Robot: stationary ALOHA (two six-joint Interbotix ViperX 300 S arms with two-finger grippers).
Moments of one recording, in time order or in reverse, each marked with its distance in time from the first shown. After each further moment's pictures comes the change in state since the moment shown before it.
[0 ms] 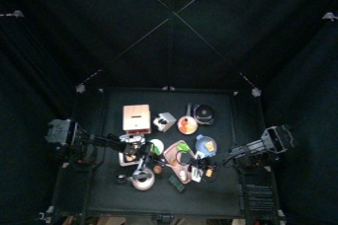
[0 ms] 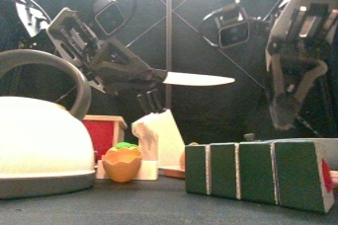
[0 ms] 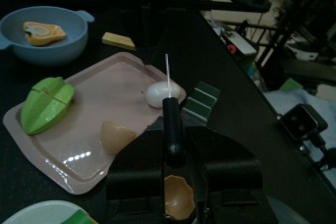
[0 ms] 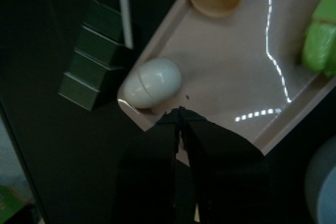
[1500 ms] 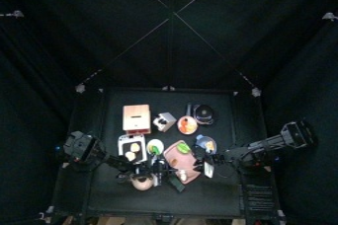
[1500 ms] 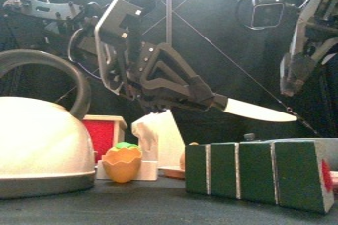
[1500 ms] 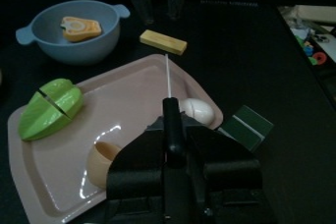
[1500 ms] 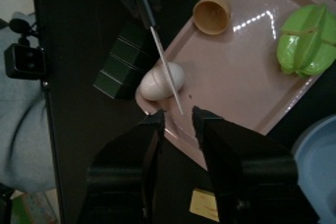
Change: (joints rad) left arm -0.364 0.282 -0.272 -1.117 0.014 0.851; right arm -0.011 -0.265 0.232 -0.006 -0.215 0.005
